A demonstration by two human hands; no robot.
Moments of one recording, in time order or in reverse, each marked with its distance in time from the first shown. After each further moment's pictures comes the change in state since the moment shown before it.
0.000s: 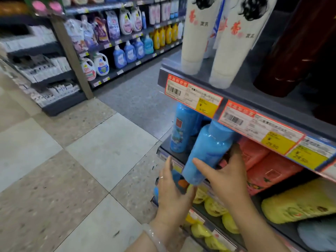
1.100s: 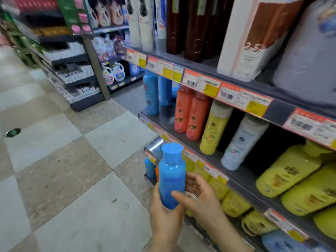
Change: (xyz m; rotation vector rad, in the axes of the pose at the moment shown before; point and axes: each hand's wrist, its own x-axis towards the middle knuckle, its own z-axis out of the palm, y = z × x) left_hand -0.284 0.026 0.123 -0.370 0.295 -0.279; right_hand -0.211 0.056 -0.196 0.163 -0.458 0.259
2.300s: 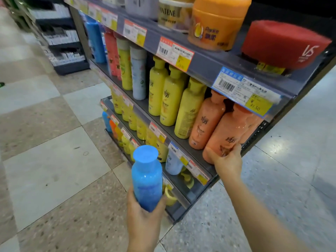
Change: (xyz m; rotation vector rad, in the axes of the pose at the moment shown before) left_hand -0.346 -0.160 0.216 -0.060 0.201 0.145; right_hand -0.156 0.121 -0.415 -0.287 0.501 -0.045
